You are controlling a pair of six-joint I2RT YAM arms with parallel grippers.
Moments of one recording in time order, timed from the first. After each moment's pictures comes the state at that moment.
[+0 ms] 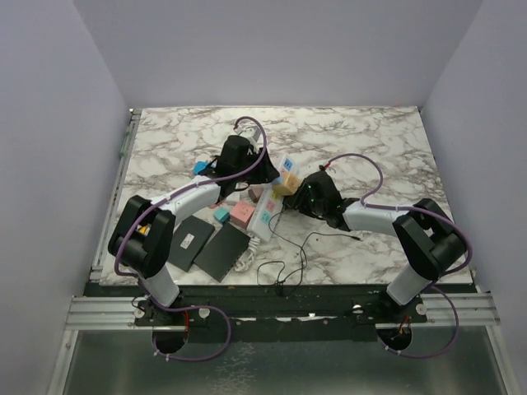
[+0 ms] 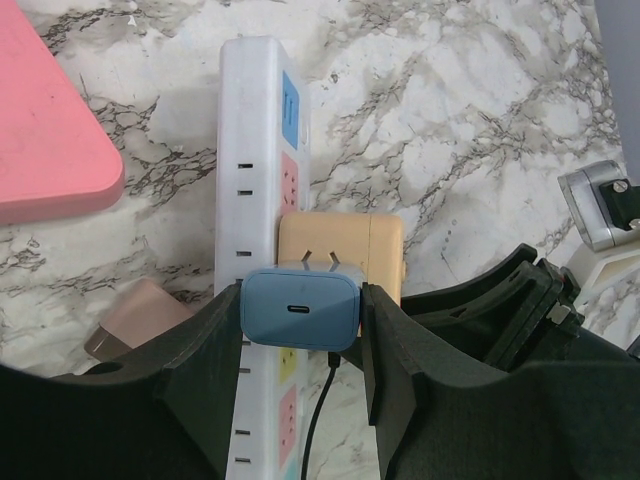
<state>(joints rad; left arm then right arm) -0.52 1.67 1.09 0.06 0.21 -0.52 0.63 1.65 0.77 0.16 0.14 0.89</state>
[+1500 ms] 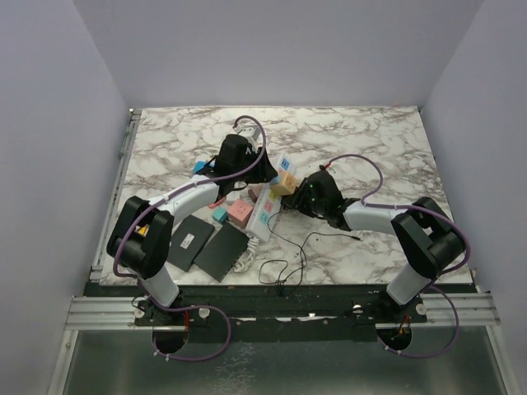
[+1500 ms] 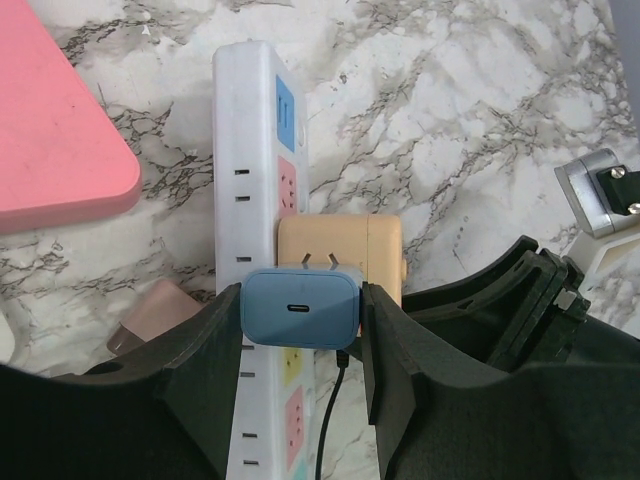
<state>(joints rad) -0.50 1.66 1.08 0.05 0.22 -0.50 0.61 1.66 0.76 0.21 0.08 0.91</state>
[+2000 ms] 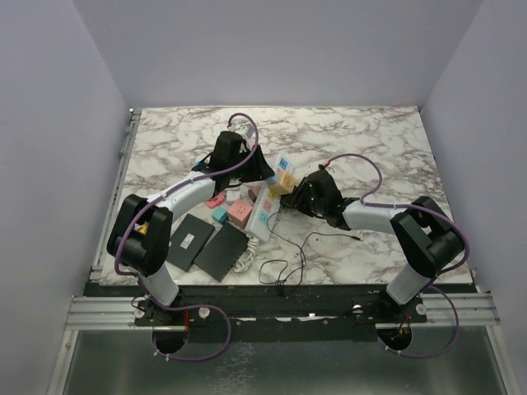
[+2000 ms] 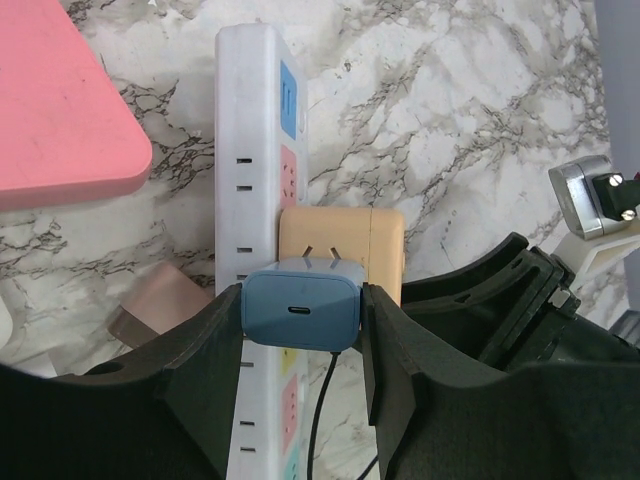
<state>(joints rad) -0.47 1.67 1.12 -0.02 0.25 -0.52 0.61 1.67 0.77 0.20 0.08 0.91</state>
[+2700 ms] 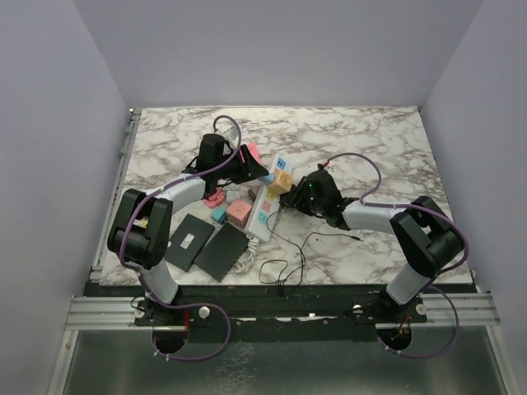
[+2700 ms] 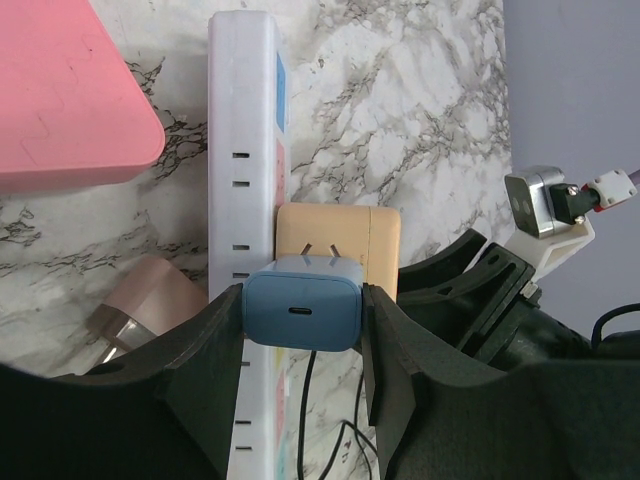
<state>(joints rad) -0.33 1.72 1.03 0.17 0.52 -0.70 0.61 1.67 0.77 0.22 0.08 0.90</state>
